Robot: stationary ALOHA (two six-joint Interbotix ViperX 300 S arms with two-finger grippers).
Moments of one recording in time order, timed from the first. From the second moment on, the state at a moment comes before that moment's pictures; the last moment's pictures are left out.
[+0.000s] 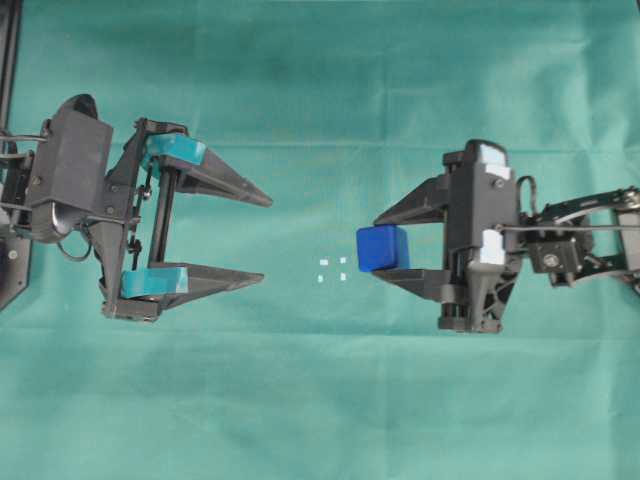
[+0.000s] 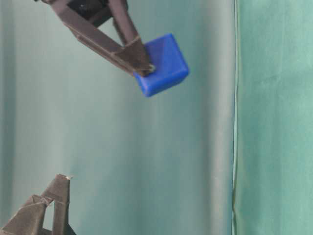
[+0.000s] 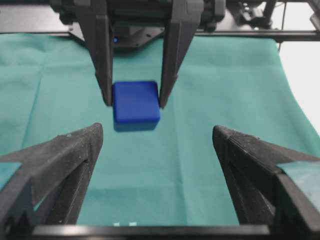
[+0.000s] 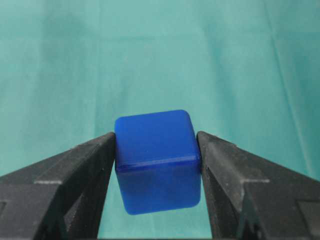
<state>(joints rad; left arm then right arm) -0.10 -0.49 0.74 0.00 -0.05 -0.04 0.17 -0.29 0.62 -0.54 0.37 0.81</state>
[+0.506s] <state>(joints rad) -0.10 -0.49 0.74 0.00 -0.05 -0.04 0.17 -0.12 0.58 -0.54 0.34 0.81</state>
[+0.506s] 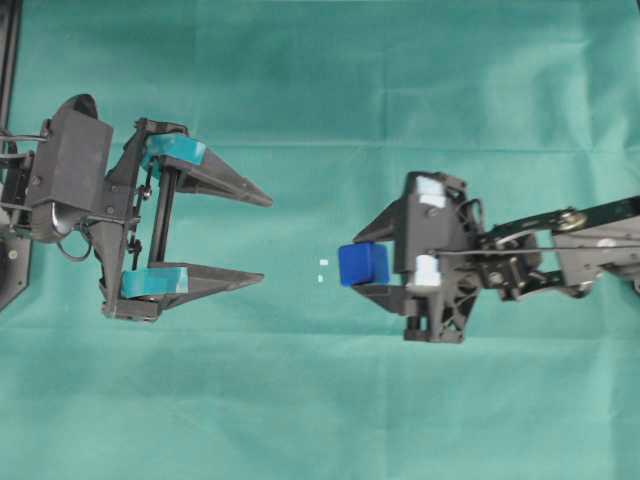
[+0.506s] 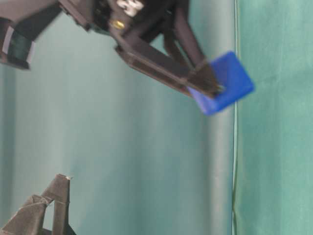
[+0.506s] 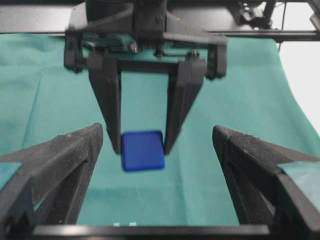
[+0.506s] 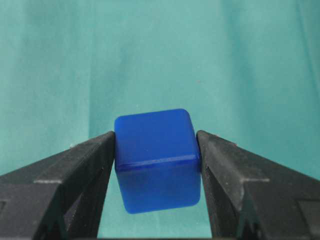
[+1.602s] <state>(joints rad) -0.11 -0.48 0.74 0.00 -0.04 -0.04 0.10 0.20 0.49 -0.54 0.10 0.81</state>
